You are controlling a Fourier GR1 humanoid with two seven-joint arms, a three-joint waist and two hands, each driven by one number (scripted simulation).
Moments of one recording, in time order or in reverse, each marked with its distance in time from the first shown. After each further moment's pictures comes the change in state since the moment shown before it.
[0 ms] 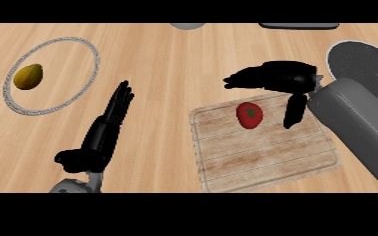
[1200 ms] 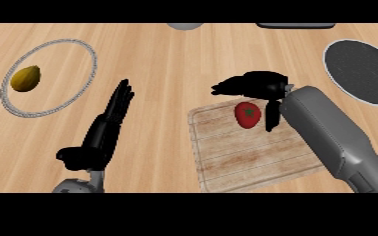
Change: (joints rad) left arm 0.011 -0.074 0.071 -0.012 -0.081 -0.058 0.041; right arm 0.016 0.219 -0.095 0.232 0.271 -0.056 -0.055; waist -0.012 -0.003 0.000
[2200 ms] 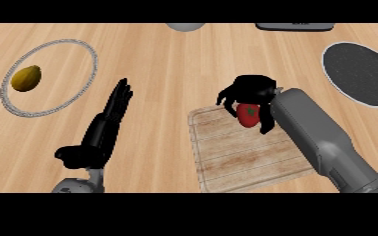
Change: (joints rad) left arm 0.001 -0.032 0.048 0.016 -0.031 -0.050 -0.012; right arm -0.030 0.088 -0.011 0.165 0.229 -0.219 -0.159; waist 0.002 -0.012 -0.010
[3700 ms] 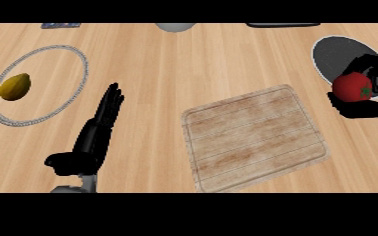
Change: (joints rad) left arm 0.054 0.000 0.033 -0.028 -0.015 0.004 -0.005; right arm 0.512 -0.211 -0.723 -0.737 -0.502 -0.156 0.717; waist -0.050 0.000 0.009
